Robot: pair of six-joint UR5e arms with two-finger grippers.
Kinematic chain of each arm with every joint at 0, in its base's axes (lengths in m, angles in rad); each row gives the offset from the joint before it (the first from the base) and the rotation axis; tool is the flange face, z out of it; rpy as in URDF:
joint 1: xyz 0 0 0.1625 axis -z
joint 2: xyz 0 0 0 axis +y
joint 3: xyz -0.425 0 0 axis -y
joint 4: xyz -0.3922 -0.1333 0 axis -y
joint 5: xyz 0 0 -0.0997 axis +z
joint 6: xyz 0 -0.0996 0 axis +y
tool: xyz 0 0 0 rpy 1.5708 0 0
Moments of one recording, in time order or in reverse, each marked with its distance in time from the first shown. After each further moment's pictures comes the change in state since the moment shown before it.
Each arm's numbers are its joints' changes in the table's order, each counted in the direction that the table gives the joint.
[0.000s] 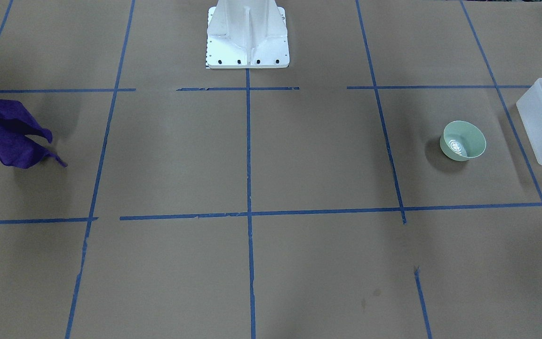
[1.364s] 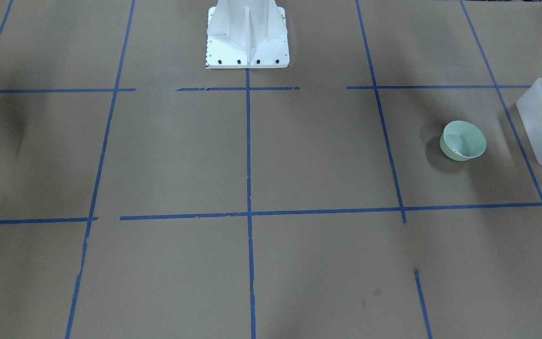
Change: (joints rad) left arm -0.153 -0.299 0.124 -0.432 0.269 0.194; right arm -0.405 -0.111 0.057 -0.377 -0.029 0.584
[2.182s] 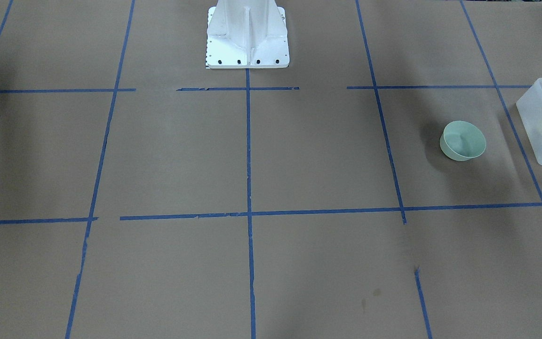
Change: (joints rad) left arm -0.005 0.008 -0.145 -0.001 -0.013 -0.078; right arm -0.185 0.028 -0.095 0.002 0.001 0.248
